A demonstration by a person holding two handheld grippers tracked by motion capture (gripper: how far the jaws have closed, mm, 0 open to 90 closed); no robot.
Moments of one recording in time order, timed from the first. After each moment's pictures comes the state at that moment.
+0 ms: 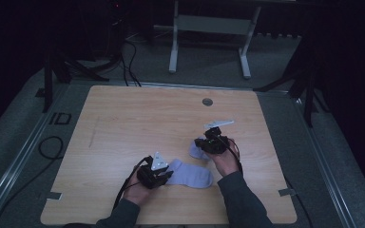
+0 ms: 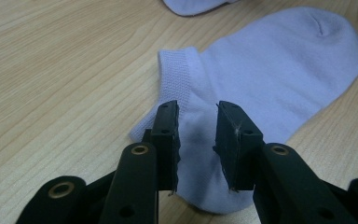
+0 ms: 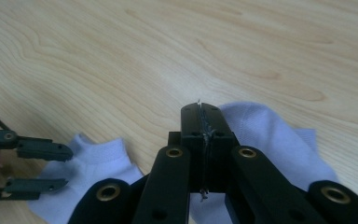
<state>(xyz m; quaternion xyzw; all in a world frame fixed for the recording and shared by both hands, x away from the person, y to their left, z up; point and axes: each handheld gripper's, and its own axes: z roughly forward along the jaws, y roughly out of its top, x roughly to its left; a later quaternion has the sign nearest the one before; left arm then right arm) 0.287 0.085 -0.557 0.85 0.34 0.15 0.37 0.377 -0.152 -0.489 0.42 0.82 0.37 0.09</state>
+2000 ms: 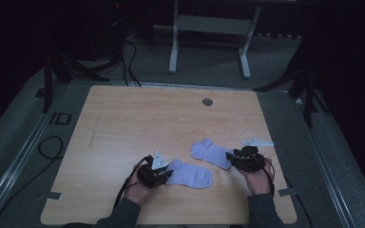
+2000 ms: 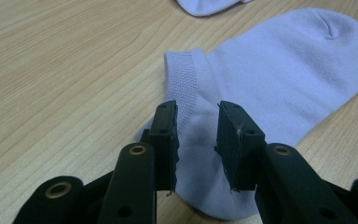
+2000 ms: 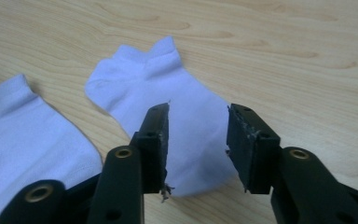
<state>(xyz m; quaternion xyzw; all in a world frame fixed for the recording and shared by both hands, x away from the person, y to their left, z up) 0.290 0.084 -0.559 0.85 0.34 0.15 0.37 0.330 -0.256 -0.510 0.49 0.77 0.36 0.17</state>
